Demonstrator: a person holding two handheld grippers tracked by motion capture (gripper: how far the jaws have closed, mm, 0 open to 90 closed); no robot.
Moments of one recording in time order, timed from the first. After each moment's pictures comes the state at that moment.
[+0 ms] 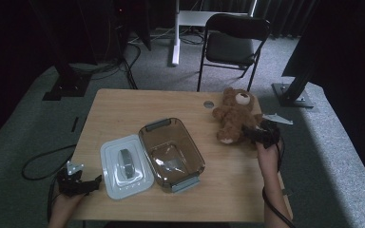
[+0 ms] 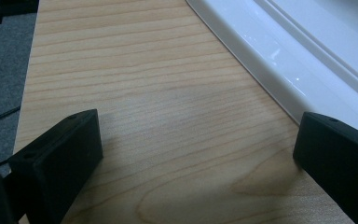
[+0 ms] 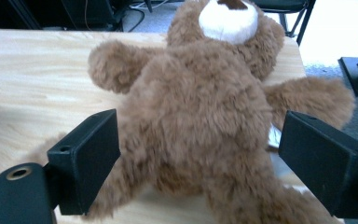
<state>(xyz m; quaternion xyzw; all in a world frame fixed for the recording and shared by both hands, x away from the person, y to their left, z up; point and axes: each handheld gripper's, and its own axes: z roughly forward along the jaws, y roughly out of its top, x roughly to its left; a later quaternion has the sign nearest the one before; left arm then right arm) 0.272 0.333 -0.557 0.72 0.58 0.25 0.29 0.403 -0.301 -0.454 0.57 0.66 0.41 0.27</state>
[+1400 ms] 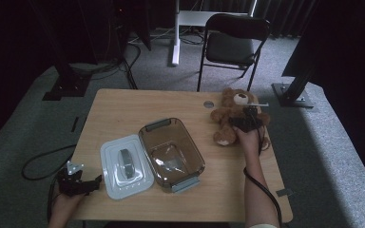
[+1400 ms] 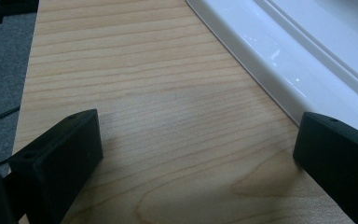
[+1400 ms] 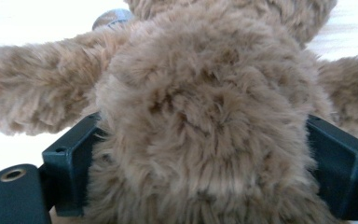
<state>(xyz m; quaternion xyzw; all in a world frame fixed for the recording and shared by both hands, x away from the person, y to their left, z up) 0.273 0.332 -0.557 0.72 0.59 0.25 0.29 0.499 -0.273 -0.495 0.66 0.66 0.32 0.19</state>
